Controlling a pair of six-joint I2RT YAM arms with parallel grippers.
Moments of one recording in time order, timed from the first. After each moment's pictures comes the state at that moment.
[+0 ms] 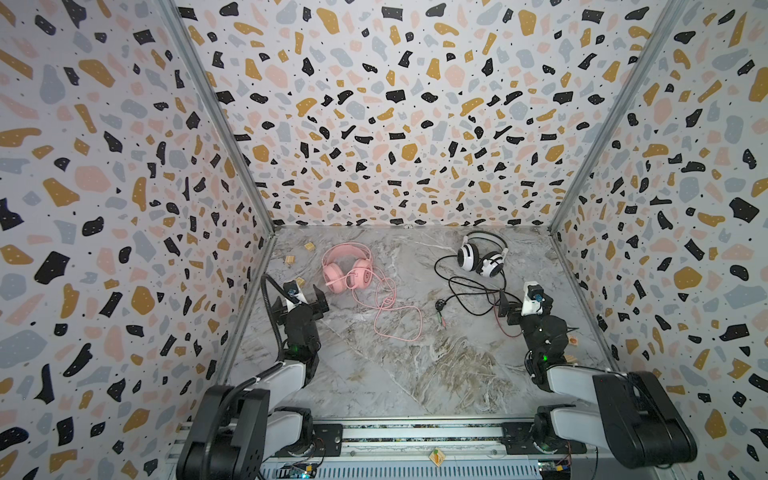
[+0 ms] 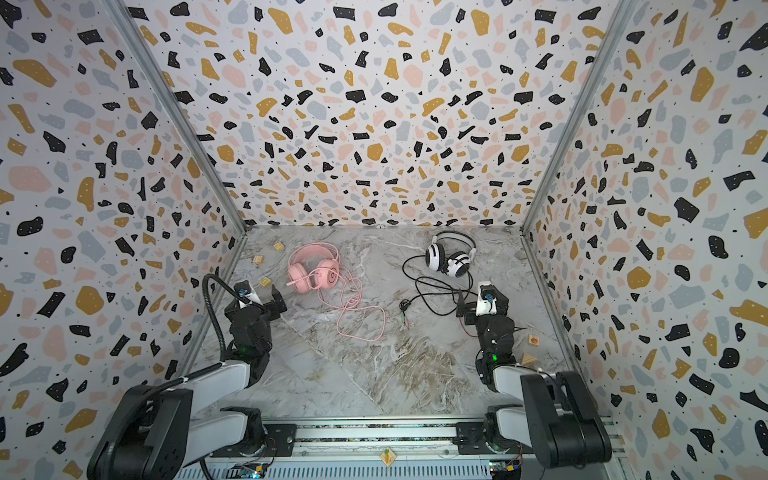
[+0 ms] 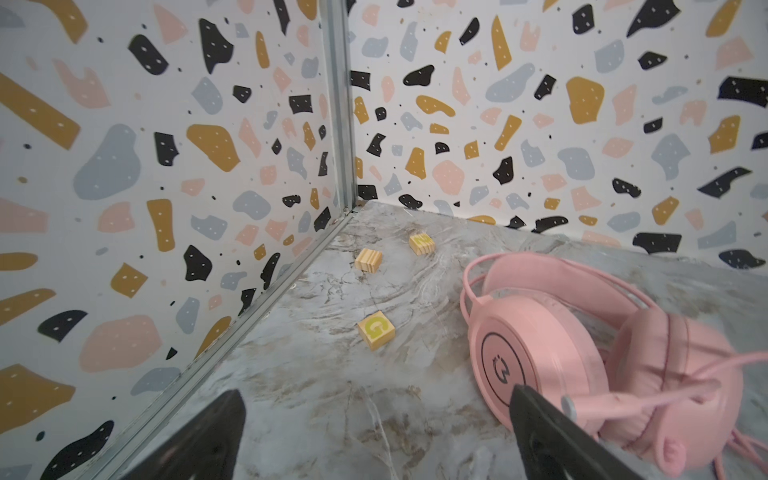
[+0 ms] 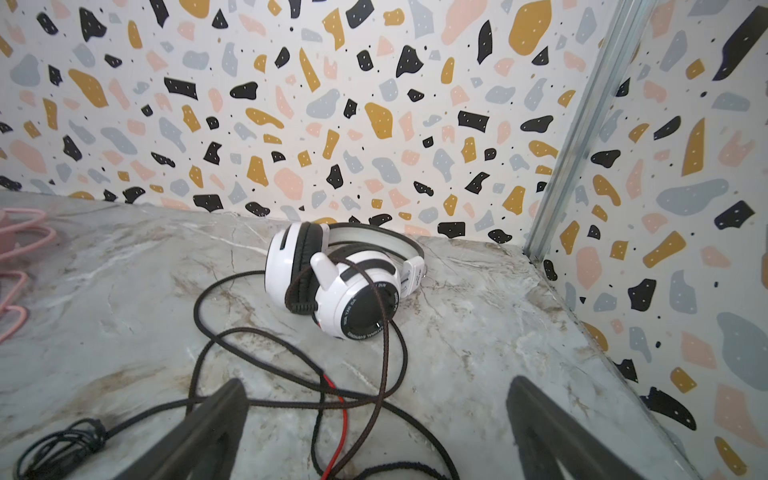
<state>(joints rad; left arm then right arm) -0.10 1.16 0.28 0.71 -0.50 -0.13 0.11 1.19 0.17 1.01 0.04 -0.06</state>
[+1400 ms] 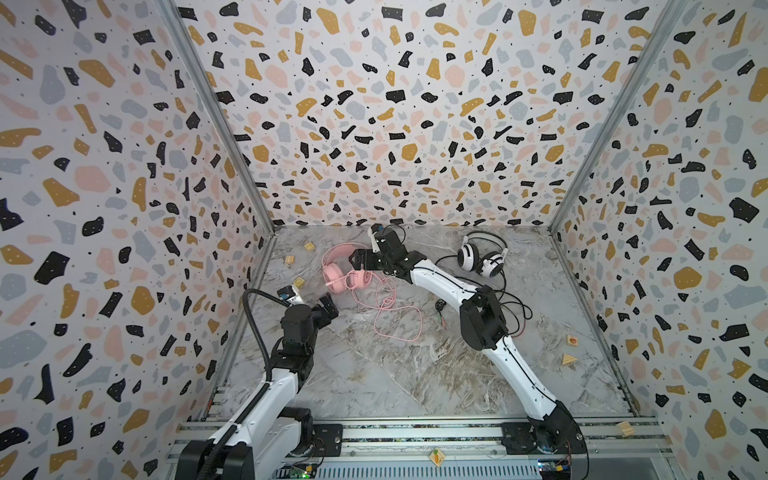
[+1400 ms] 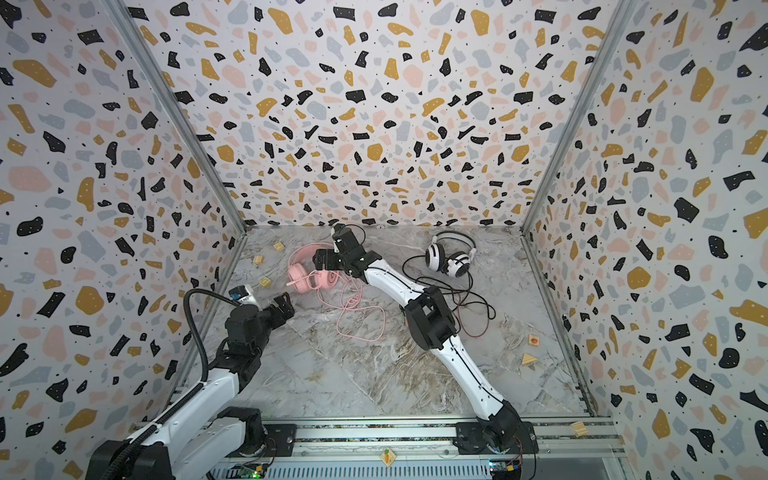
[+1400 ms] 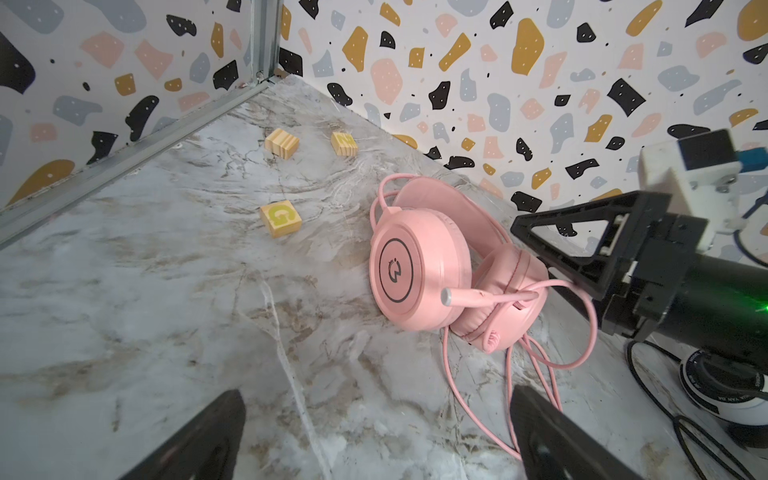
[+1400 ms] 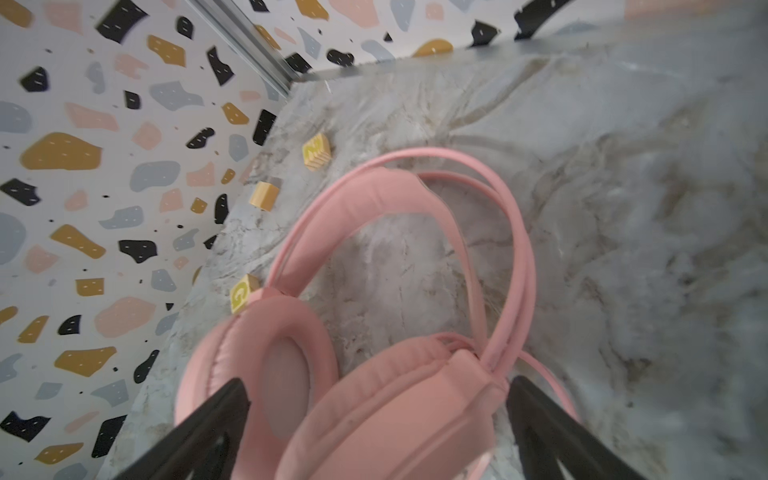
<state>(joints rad) -0.10 0.94 0.32 0.23 -0.18 -0.50 0.76 2.64 2.41 -0.34 -0.17 0.57</state>
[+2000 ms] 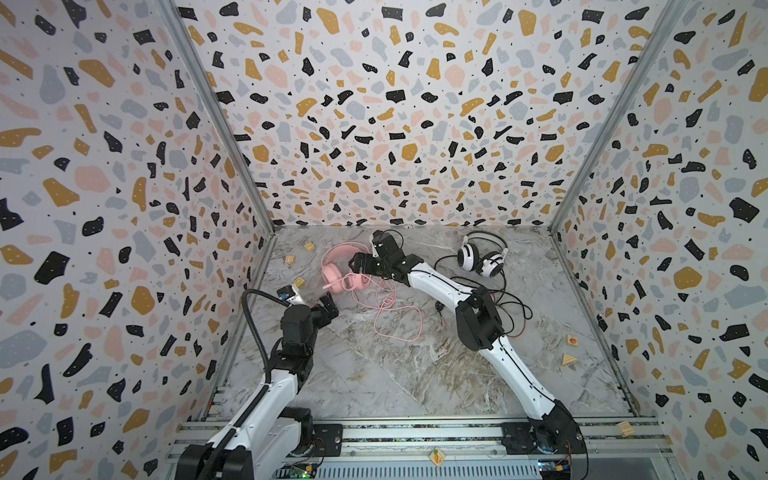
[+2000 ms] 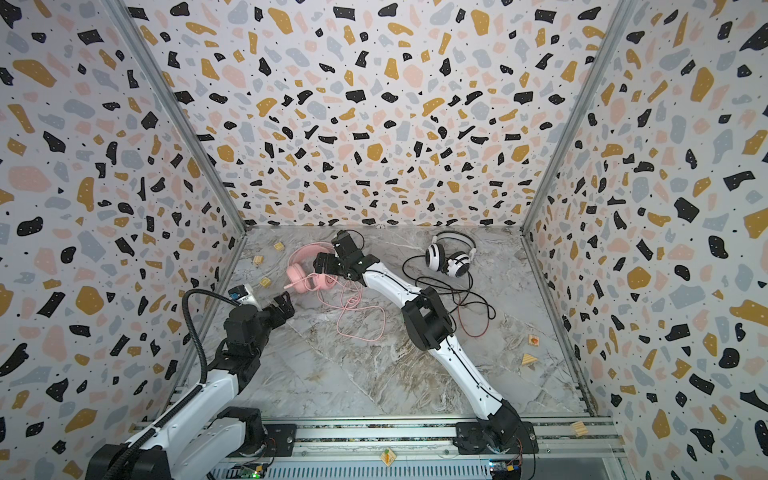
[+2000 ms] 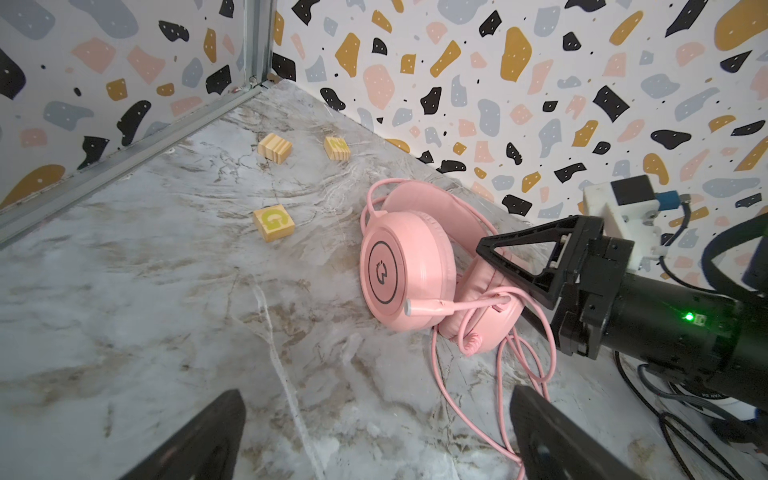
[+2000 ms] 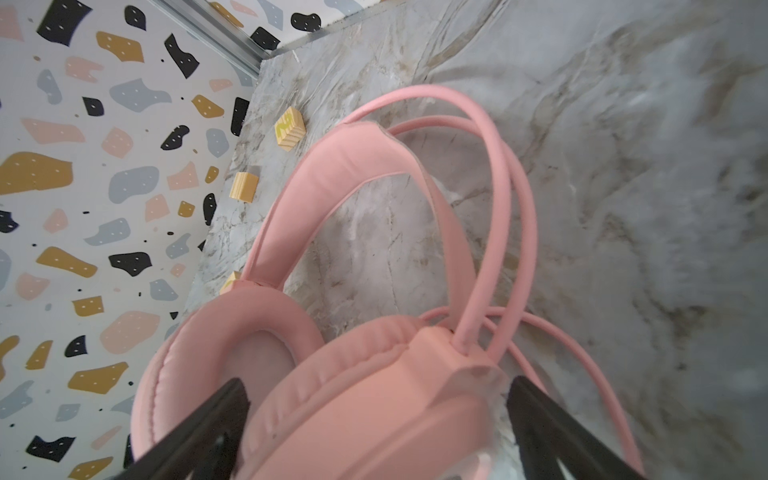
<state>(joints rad) -0.10 0.91 0.32 0.23 -0.17 -0.50 0.78 2.69 2.46 -0.36 -0.19 0.70</state>
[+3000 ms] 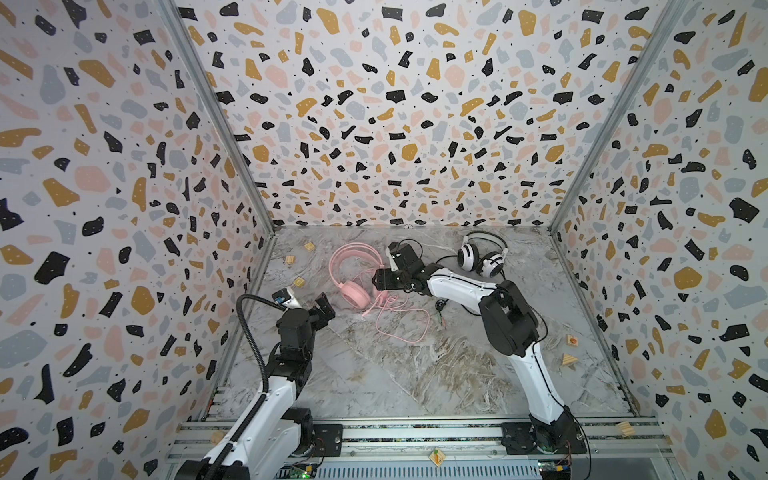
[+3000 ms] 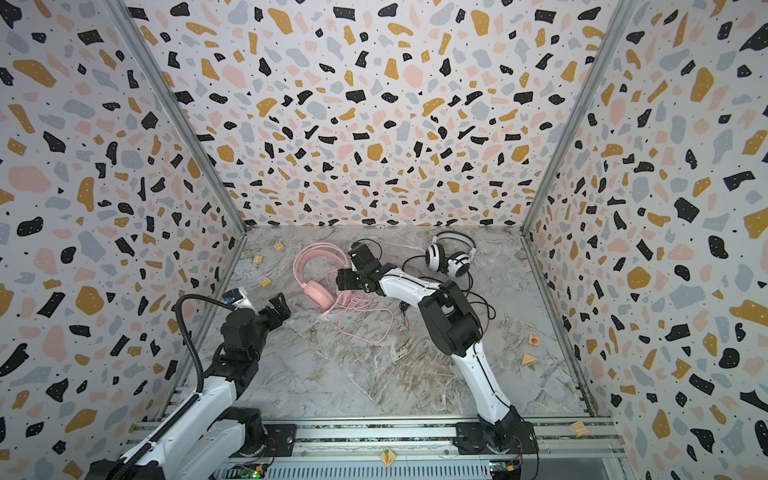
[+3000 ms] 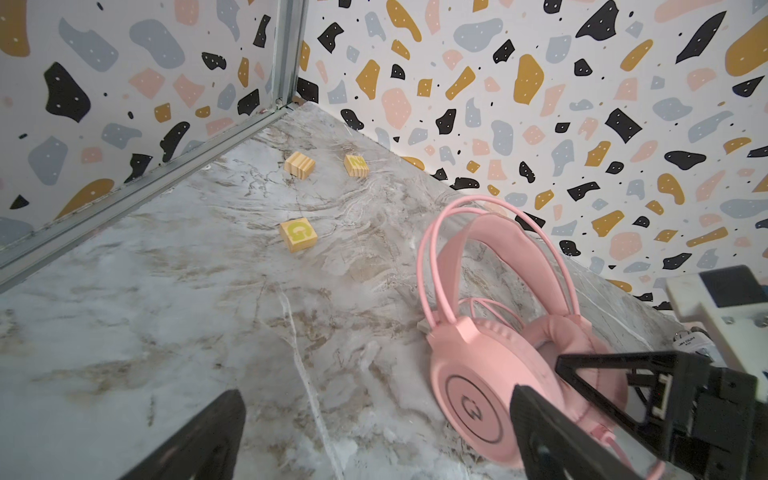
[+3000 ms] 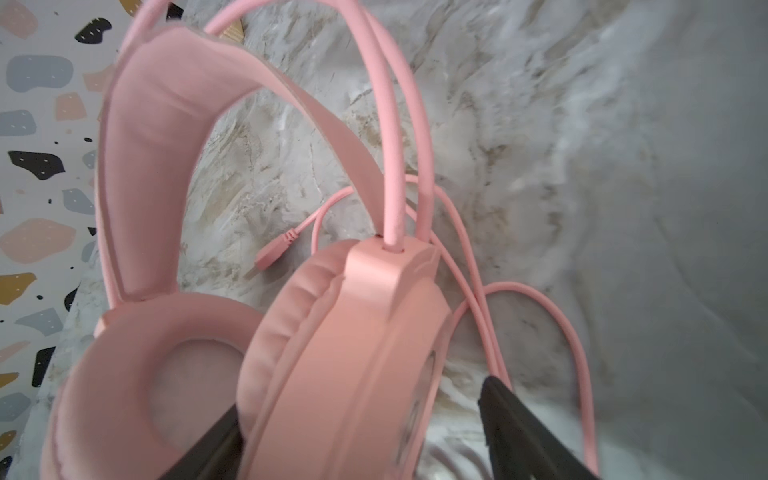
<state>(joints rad) -0.10 0.85 0.30 0.20 -0.23 -0.50 0.73 2.25 1.73 -0.22 -0.13 0.51</state>
